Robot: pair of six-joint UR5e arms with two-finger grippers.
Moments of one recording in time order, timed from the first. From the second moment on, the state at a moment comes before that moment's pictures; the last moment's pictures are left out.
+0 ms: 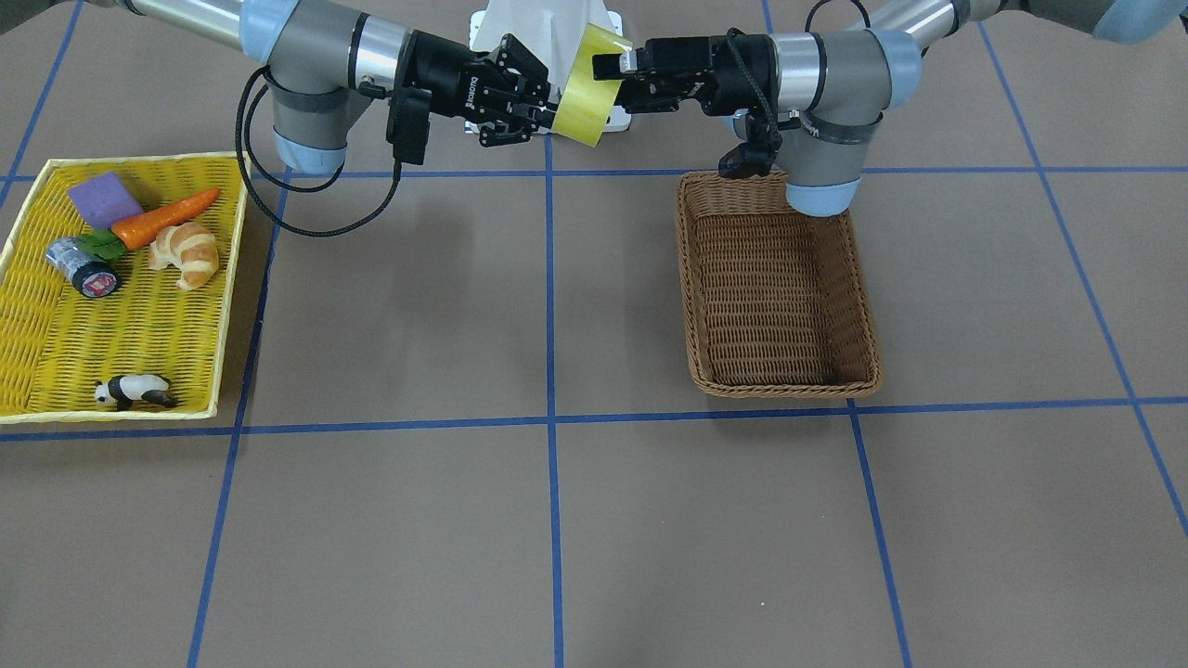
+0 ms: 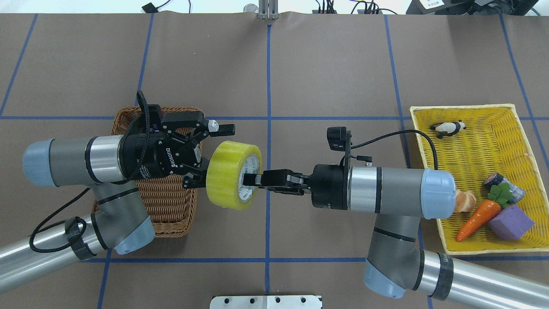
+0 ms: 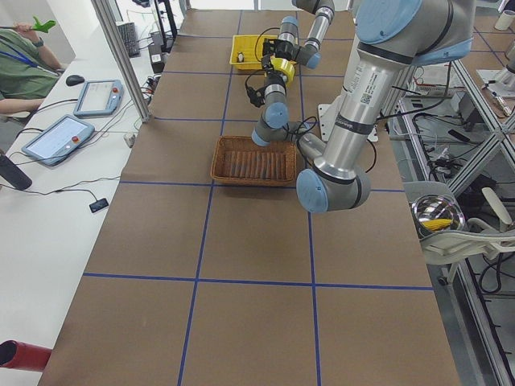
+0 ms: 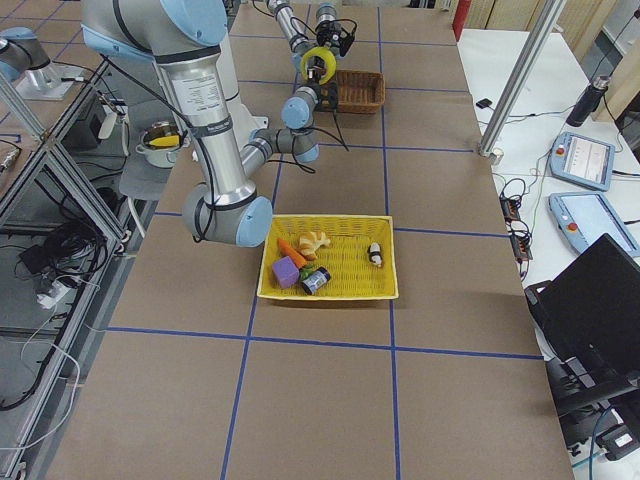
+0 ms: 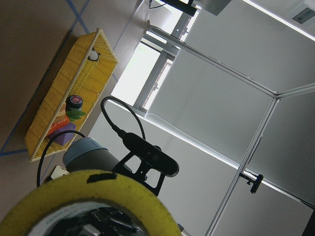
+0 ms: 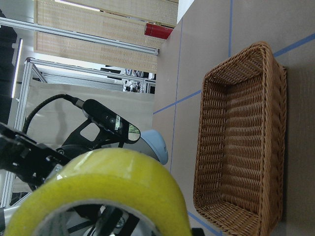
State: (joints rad) left arm -0.54 -2.05 -1.56 -3.54 -1.85 -2.44; right arm 0.39 -1.13 1.67 -0.03 1.75 1.66
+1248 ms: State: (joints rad) left arm -0.53 -2.03 -1.56 -3.55 -1.87 -2.45; right arm 0.40 -1.21 1.69 0.01 1.77 1.67
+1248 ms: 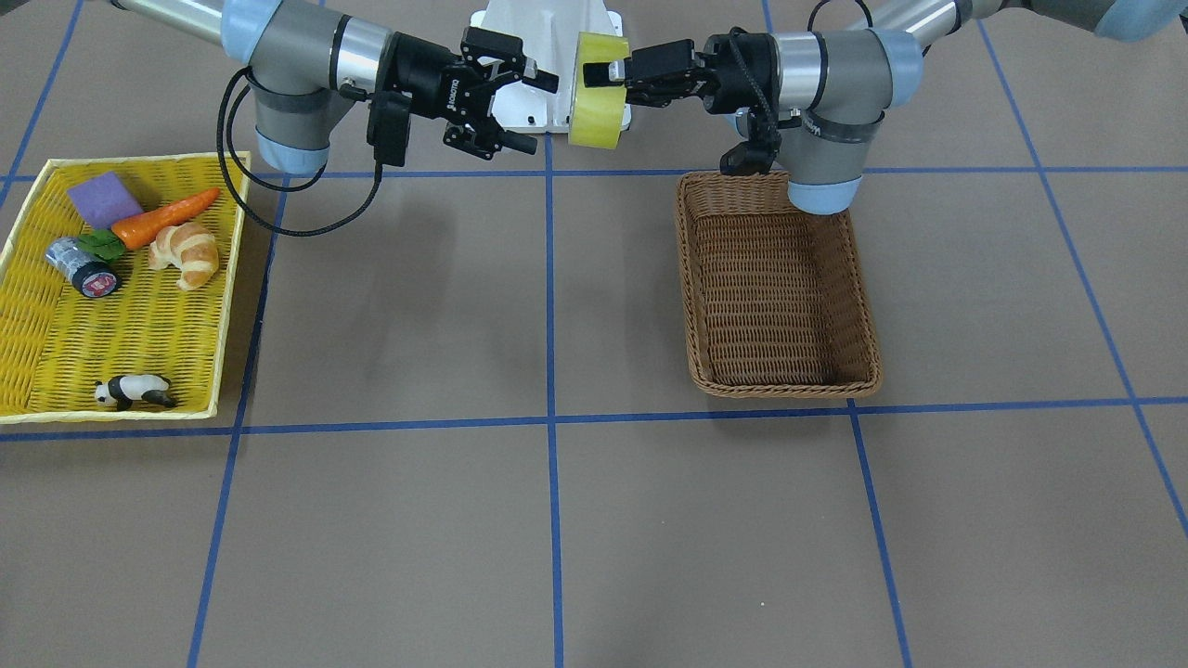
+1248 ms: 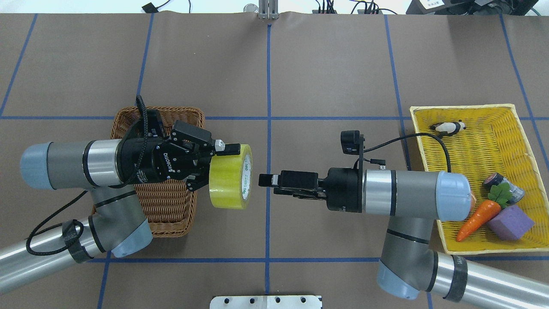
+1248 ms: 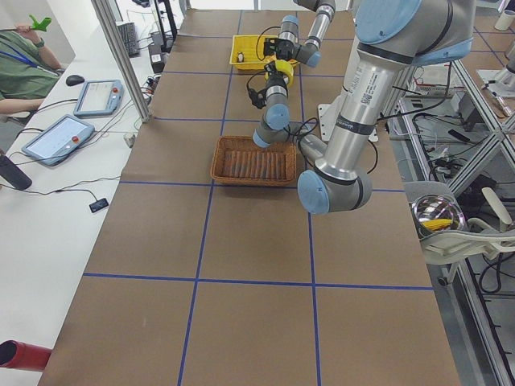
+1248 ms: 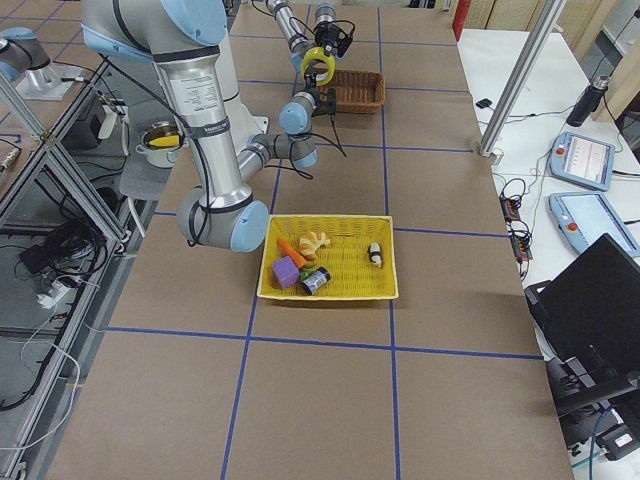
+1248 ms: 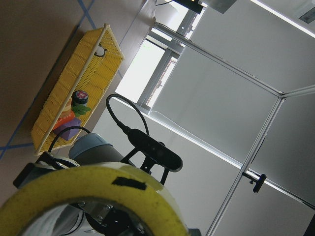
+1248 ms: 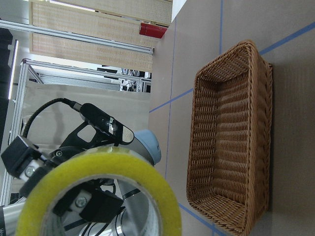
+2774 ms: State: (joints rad) left arm -0.93 -1.99 -1.68 -2.67 -2.35 -1.85; right arm 1.27 -1.30 1.42 -0.40 2.44 0.79
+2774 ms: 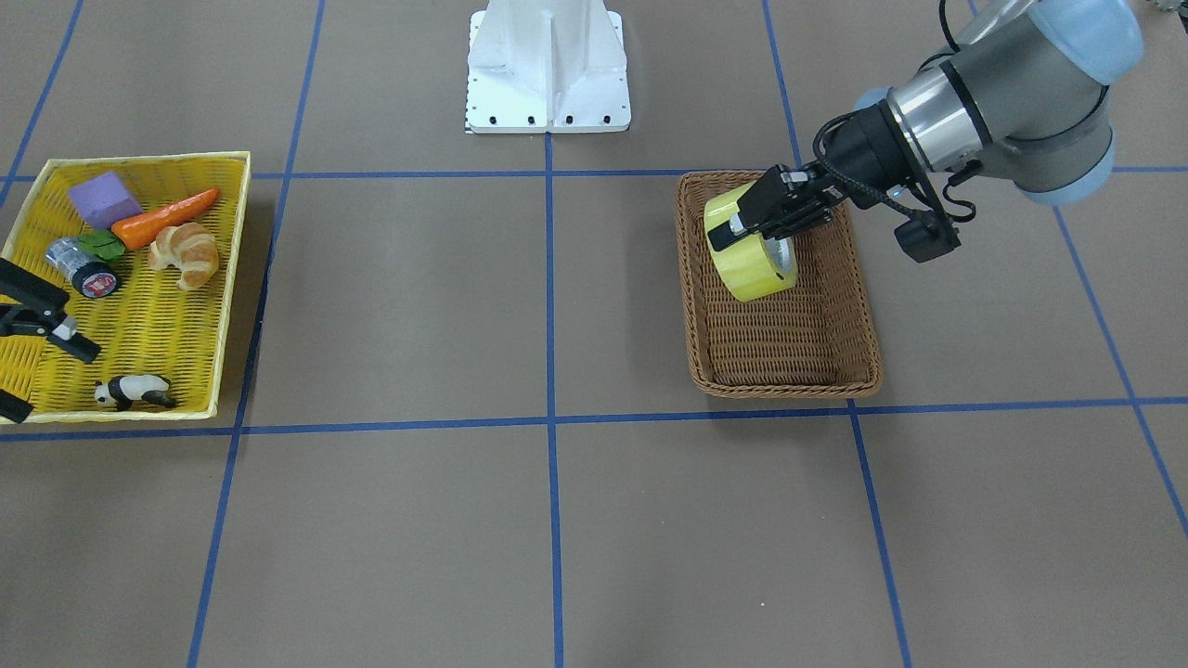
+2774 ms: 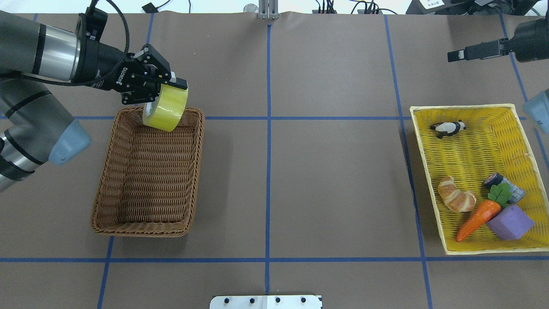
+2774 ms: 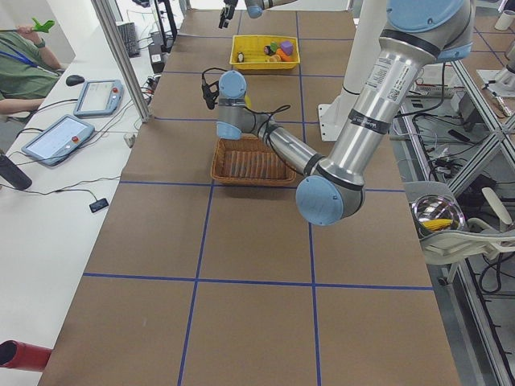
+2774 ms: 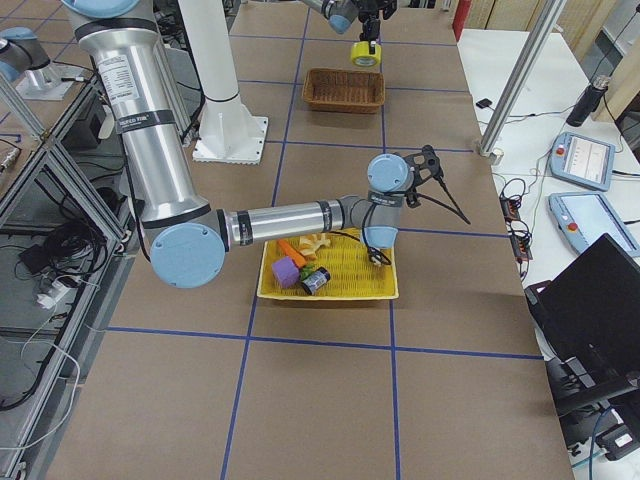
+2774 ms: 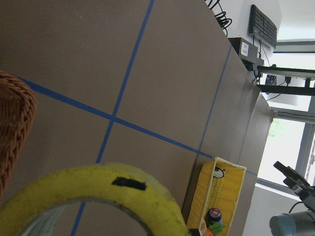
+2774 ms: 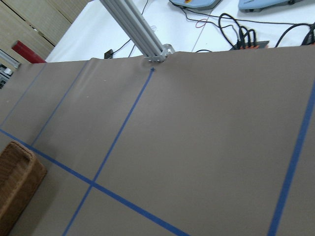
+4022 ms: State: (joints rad) left arm -1.02 -1.83 -1.77 -2.53 -2.23 -1.21; right arm 1.47 -1.32 1.43 -0.96 2.34 0.03
